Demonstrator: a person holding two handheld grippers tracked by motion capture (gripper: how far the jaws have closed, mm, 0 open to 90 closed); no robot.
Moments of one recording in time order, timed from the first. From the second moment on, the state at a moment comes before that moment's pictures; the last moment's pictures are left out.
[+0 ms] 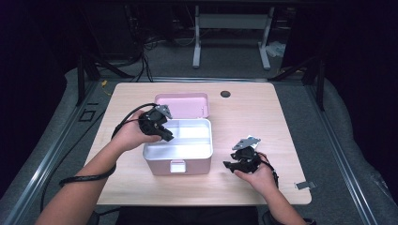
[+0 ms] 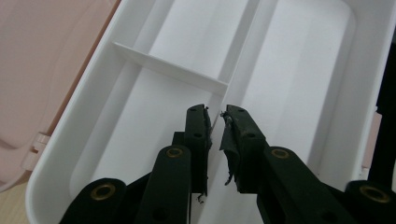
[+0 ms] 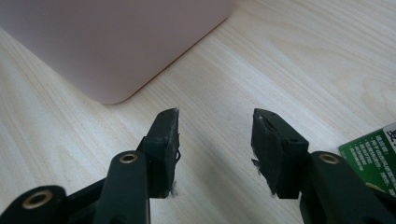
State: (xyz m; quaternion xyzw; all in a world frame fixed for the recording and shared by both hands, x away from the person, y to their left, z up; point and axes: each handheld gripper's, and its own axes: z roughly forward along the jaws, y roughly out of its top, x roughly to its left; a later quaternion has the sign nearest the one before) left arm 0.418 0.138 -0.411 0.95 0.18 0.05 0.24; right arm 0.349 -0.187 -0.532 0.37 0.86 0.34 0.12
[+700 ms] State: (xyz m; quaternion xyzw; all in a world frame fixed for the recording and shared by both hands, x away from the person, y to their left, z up) left arm 0.427 0.098 -0.412 0.99 0.09 0.04 0.12; right arm 0.348 -0.186 -0.533 0.36 0.86 0.34 0.12
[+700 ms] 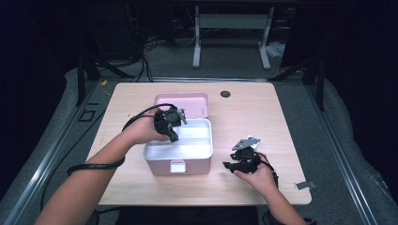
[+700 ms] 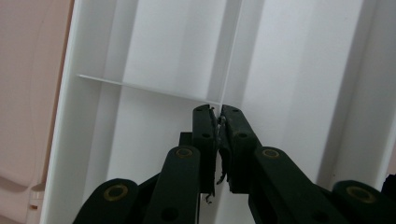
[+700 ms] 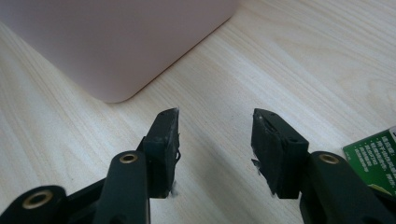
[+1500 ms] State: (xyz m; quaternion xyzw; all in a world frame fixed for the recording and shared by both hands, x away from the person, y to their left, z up) left arm 0.432 0.086 -0.420 1.00 0.04 0.03 0.07; right arm 0.349 -0.186 -0.534 0.36 0.86 0.34 0.12
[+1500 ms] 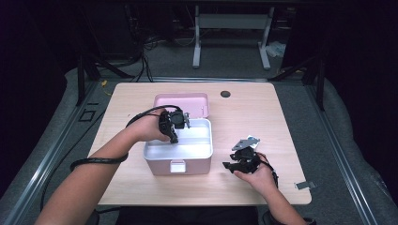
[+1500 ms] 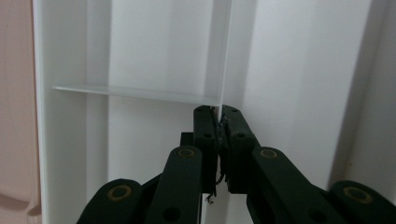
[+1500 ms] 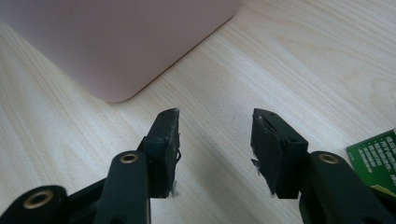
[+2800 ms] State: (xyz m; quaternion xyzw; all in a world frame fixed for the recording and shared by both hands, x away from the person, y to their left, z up) left arm 0.424 0.196 -0.371 0.95 0.25 0.05 0.17; right arm 0.349 -0.186 -0.533 0.37 0.86 0.34 0.12
